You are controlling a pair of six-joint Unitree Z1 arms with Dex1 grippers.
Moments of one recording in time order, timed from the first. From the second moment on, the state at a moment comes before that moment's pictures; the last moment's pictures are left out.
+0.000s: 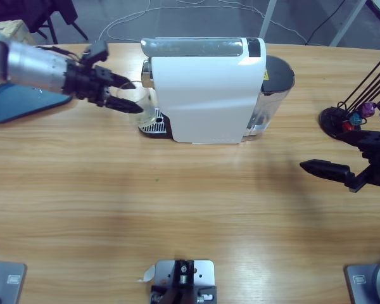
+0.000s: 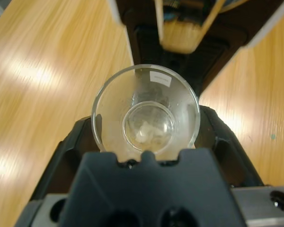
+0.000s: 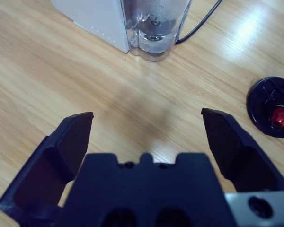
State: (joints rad) arm 0 -0.39 1.90 -1.00 0.00 -0.66 0.73; arm 1 0.67 1.11 -0.56 0.20 -0.07 0.06
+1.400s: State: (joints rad) arm 0 0.08 1.90 -0.96 -0.17 -0.06 0.26; arm 1 0.67 1.11 -0.56 0.20 -0.07 0.06
